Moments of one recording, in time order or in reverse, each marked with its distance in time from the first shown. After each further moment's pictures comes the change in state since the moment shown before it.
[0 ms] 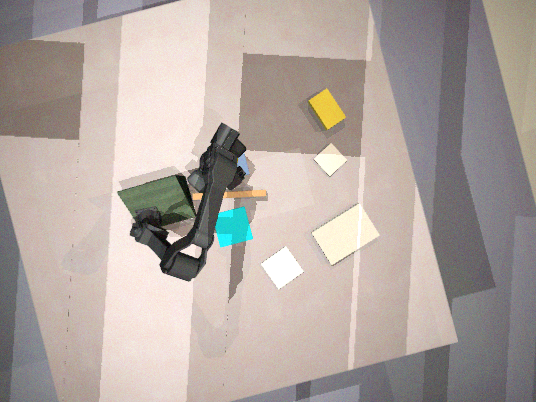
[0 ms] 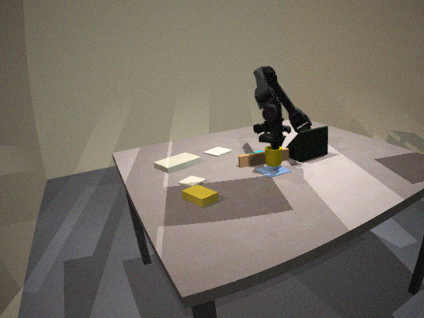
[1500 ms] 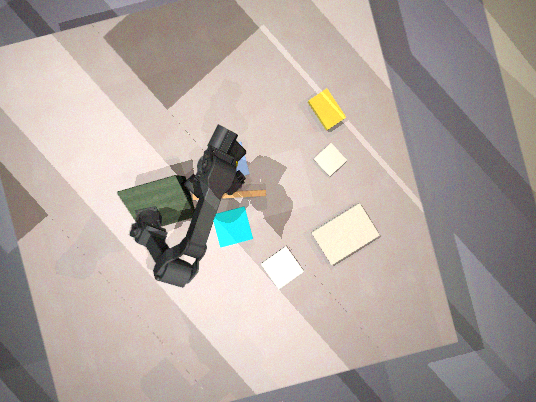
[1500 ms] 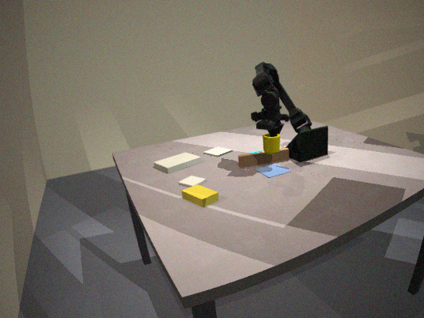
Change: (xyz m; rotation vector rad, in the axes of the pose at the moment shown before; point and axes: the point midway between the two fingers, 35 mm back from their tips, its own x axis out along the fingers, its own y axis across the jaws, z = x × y) arm -0.048 -0.007 0.011 0.004 0.004 0.006
